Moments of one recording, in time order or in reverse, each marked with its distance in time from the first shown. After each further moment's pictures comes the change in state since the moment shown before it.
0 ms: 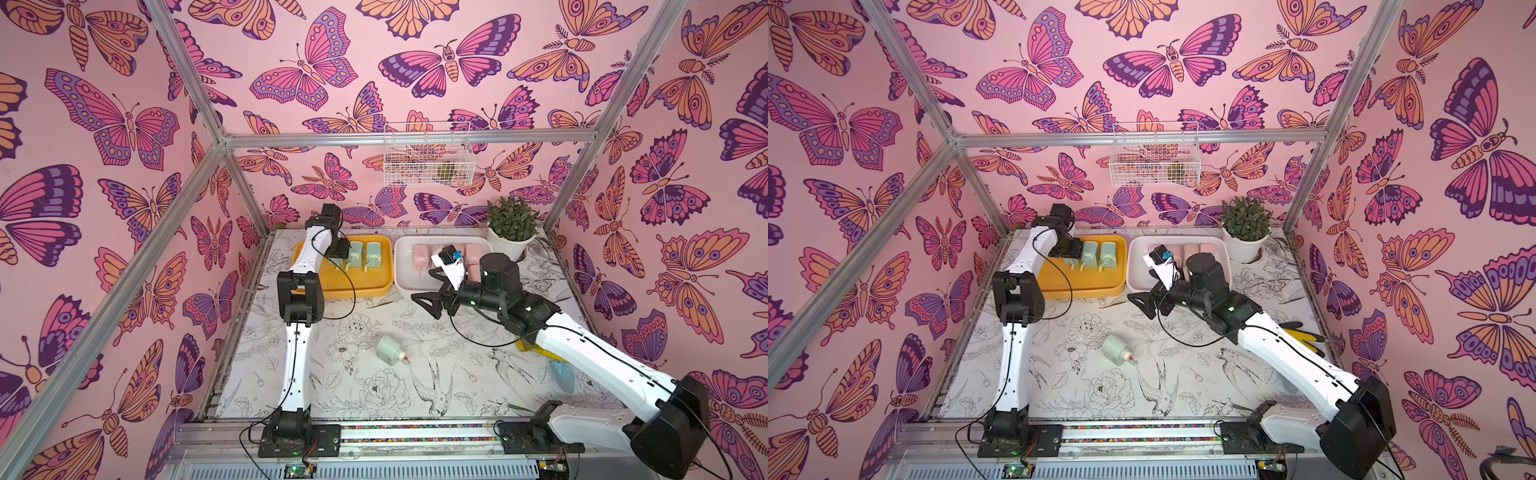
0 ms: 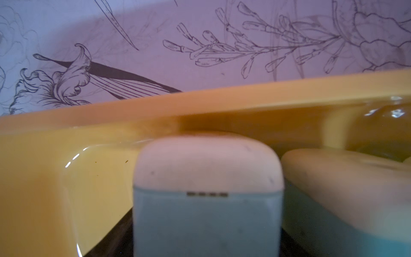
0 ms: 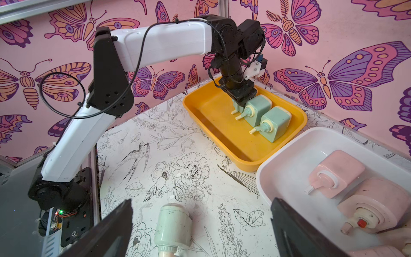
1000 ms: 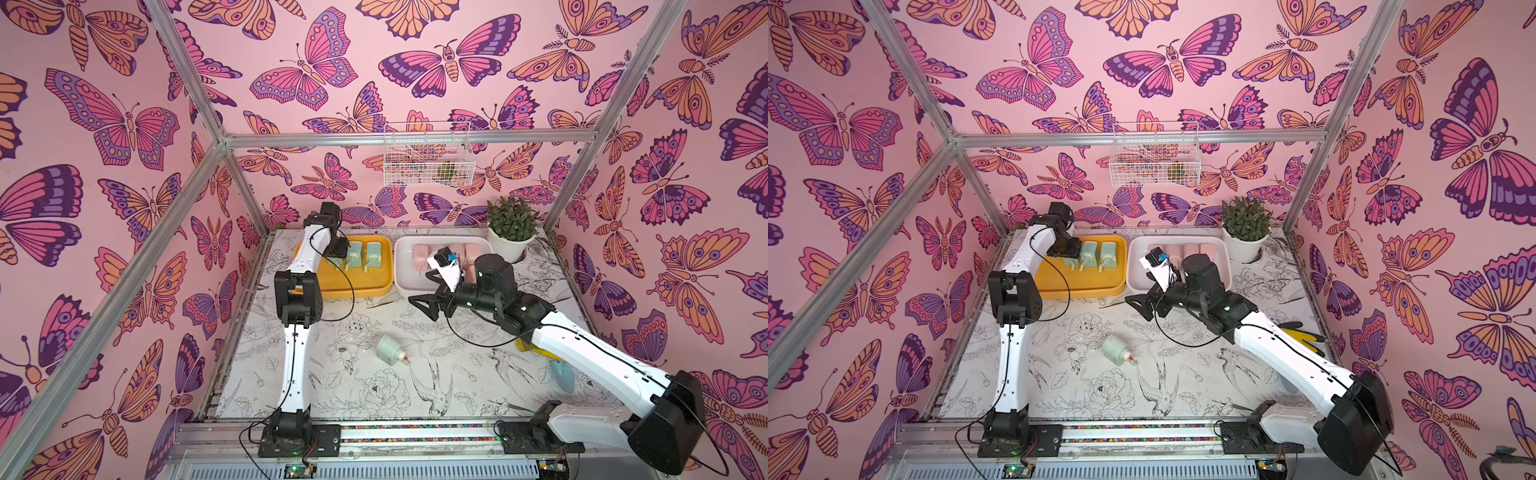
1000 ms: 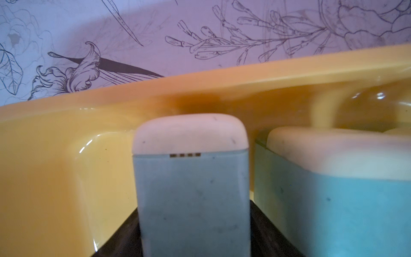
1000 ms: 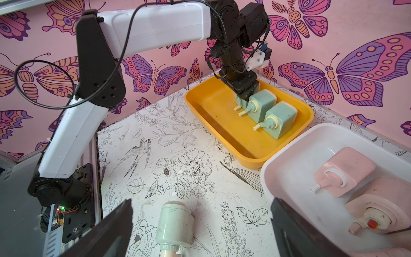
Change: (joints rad) left arm -0.001 -0.061 -0.053 -0.008 -0.003 0.019; right arm 0.018 0.020 0.000 0.000 0.004 0.000
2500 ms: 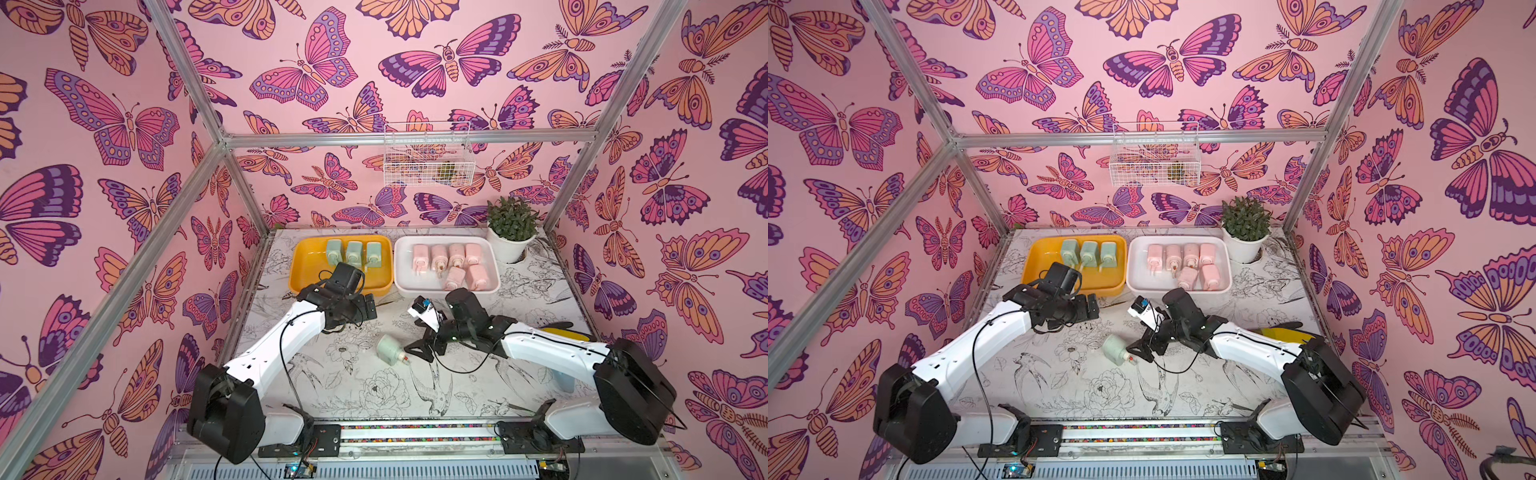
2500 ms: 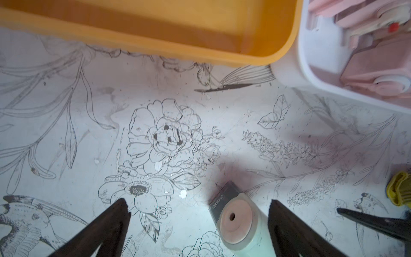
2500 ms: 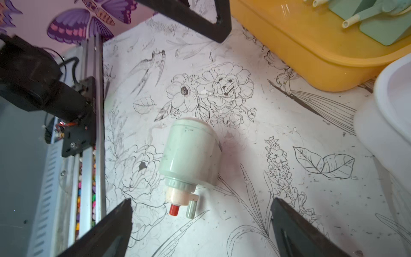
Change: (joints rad) left arm -0.361 -1.197 -1.392 0.263 0.064 -0.632; right arm 0.085 0.177 -0.284 0.125 -0.050 -0.145
